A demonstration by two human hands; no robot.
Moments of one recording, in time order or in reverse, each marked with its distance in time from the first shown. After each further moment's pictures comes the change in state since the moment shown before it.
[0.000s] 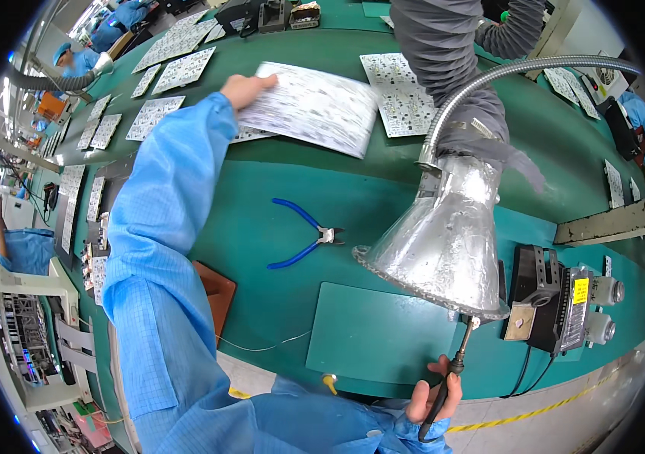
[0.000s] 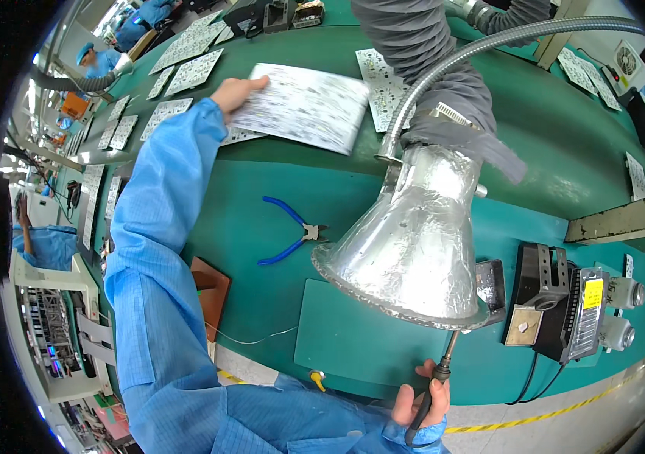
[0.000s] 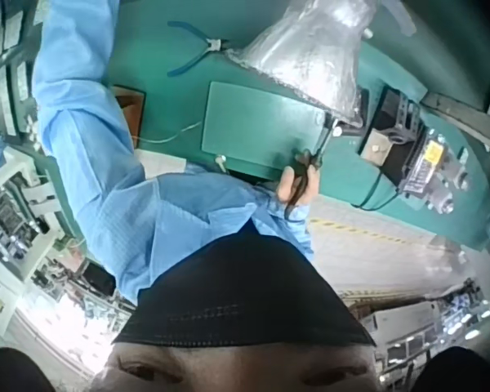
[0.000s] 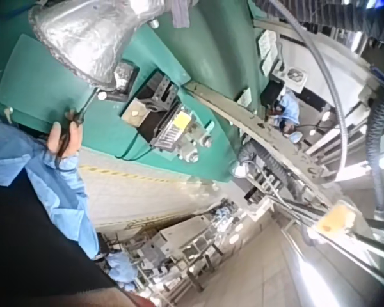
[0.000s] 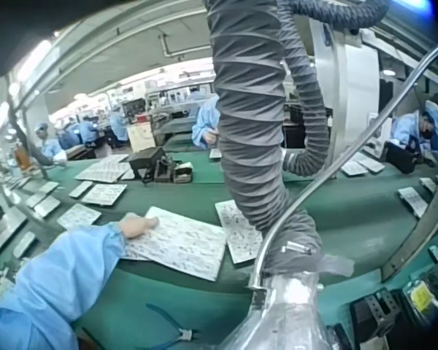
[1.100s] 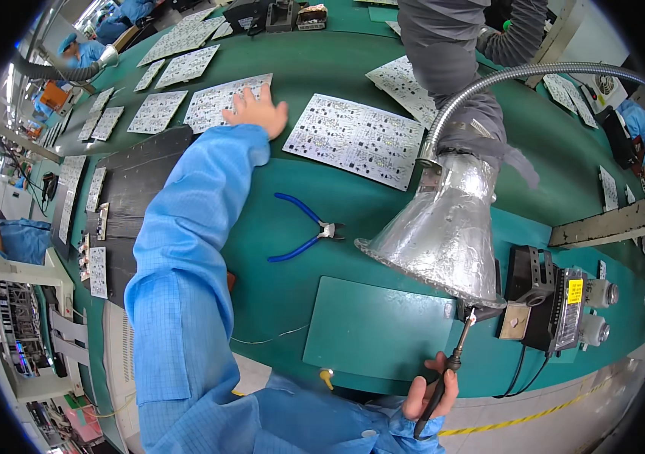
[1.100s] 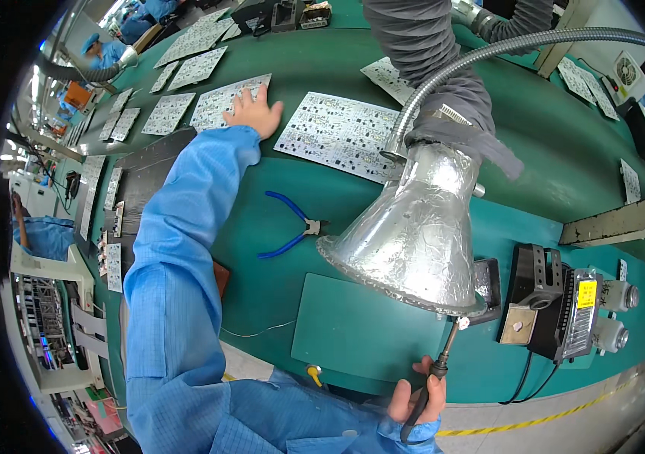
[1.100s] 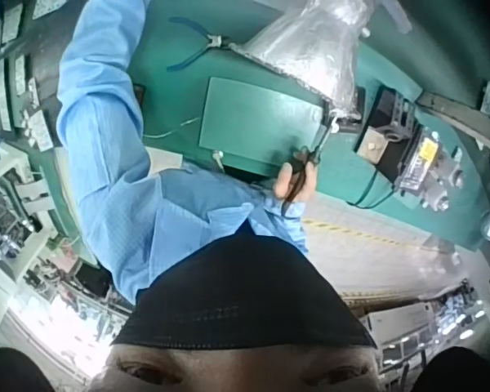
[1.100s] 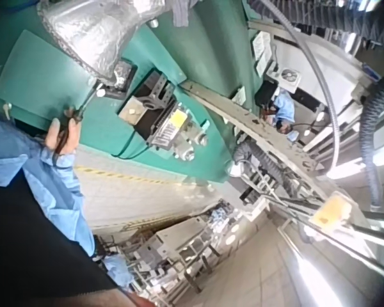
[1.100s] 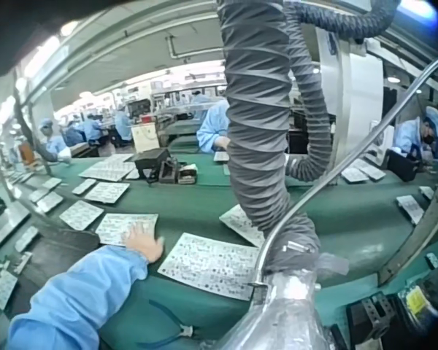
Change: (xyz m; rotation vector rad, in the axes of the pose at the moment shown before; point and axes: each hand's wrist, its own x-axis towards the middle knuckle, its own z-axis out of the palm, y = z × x) left_hand -0.038 -0.029 0.059 0.812 0.361 0.002; right_hand -0.007 0.002 0.001 0.081 0.001 0.017
